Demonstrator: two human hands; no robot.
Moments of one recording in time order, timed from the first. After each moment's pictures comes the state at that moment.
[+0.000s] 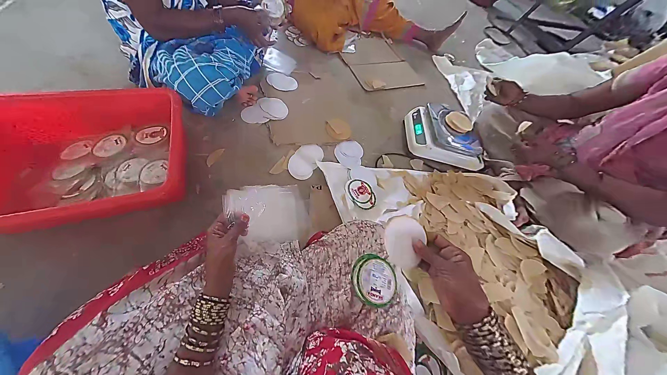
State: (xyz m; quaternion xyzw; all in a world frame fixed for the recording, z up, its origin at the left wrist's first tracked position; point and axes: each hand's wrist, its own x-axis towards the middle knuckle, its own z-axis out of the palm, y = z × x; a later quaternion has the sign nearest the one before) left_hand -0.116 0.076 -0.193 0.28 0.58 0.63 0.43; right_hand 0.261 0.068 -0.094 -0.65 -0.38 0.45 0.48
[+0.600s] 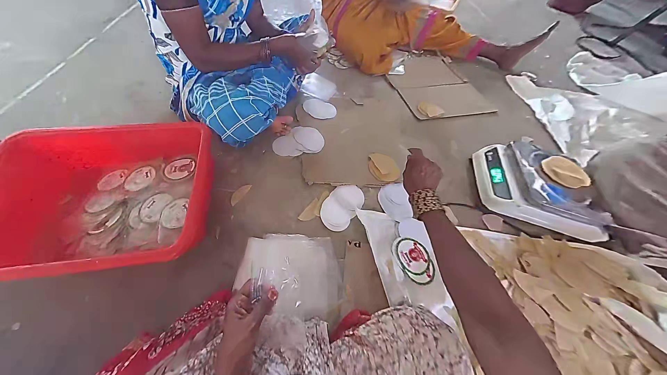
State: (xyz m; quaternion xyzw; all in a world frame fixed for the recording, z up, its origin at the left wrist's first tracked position) left_hand -0.112 0.089 -0.203 0.22 0.61 0.60 0.47; right_hand 0.189 0.455 -0.184 -0.72 -0.68 0.03 0.15
